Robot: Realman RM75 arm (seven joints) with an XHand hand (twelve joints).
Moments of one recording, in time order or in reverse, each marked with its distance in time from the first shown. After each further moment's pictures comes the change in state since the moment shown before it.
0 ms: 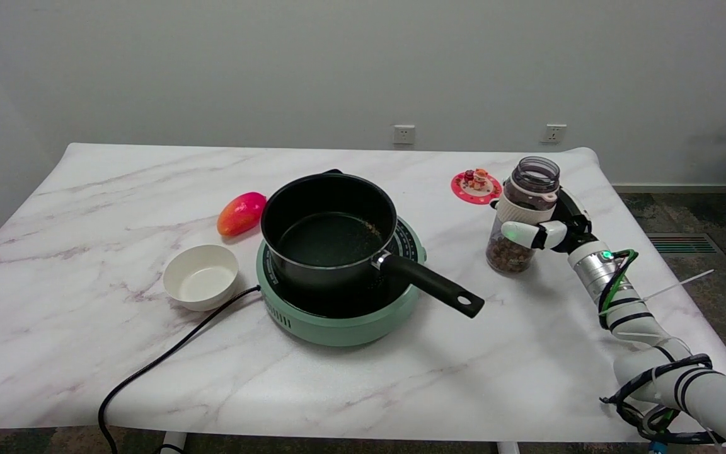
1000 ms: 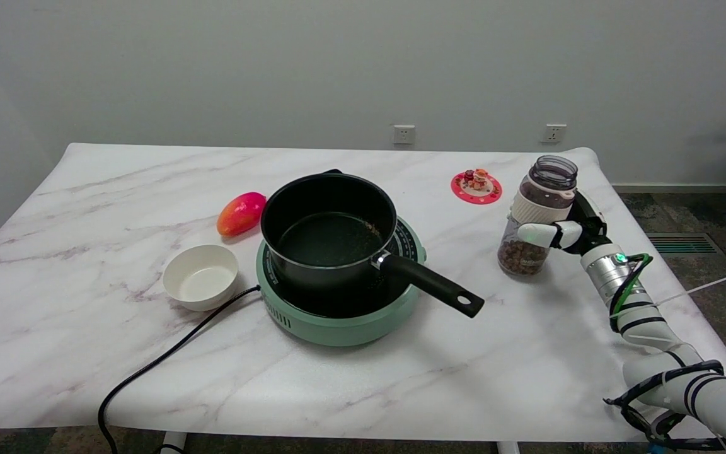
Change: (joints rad) arm -0.032 0.011 0.038 0.007 0.027 0.005 0.003
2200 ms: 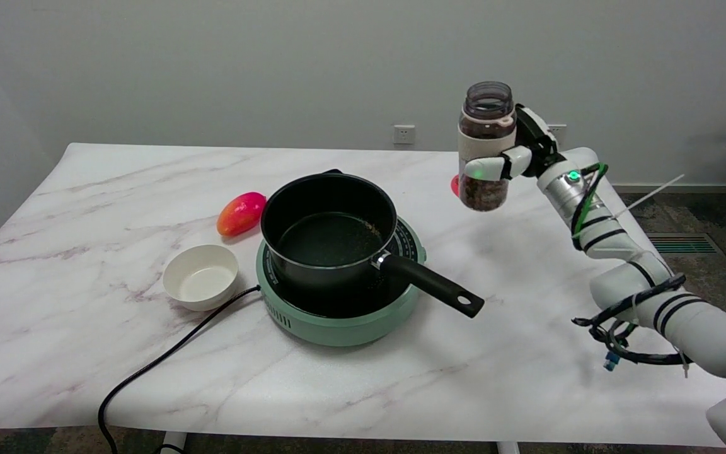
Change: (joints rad) arm 0.214 0.042 -0.028 0.236 -0.200 -0.228 -0.100
